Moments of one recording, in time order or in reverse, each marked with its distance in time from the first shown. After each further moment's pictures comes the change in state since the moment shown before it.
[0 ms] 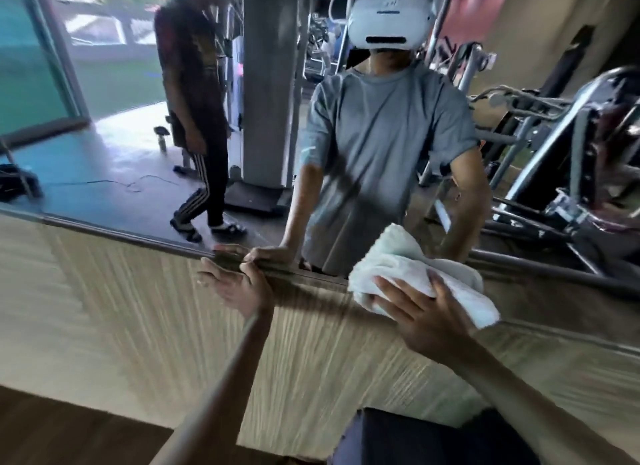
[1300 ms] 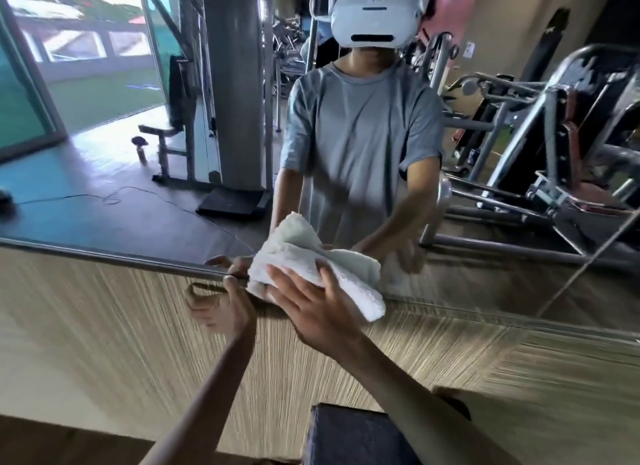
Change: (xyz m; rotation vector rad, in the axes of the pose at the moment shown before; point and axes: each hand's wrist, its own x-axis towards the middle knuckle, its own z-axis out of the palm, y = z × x) left_hand -0.130 0.015 0.042 -0.053 0.047 -0.117; right_hand 0.012 -0.021 0.002 0.064 0.036 0.099
